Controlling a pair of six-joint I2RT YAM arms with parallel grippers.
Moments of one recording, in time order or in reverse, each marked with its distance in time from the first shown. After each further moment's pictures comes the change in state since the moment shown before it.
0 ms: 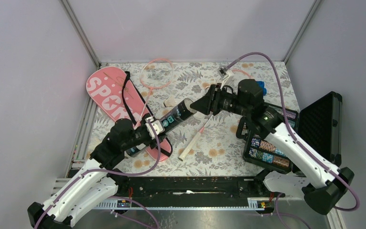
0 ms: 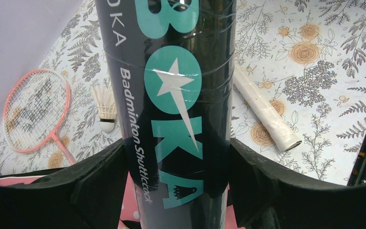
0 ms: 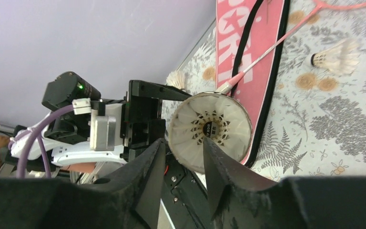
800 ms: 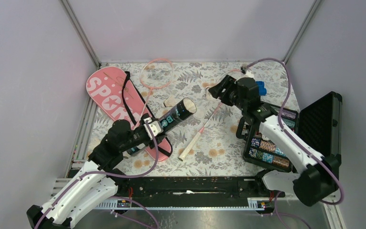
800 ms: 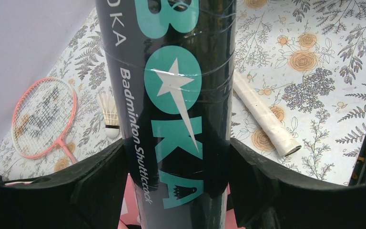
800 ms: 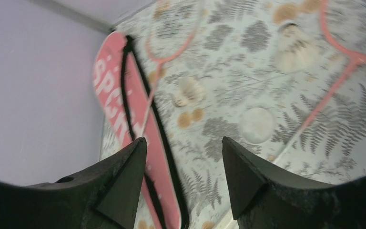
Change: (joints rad) left arm 0.000 -0.032 0.000 0.008 0.006 0.000; right arm -0.169 0.054 -0.086 0.018 0.443 0.126
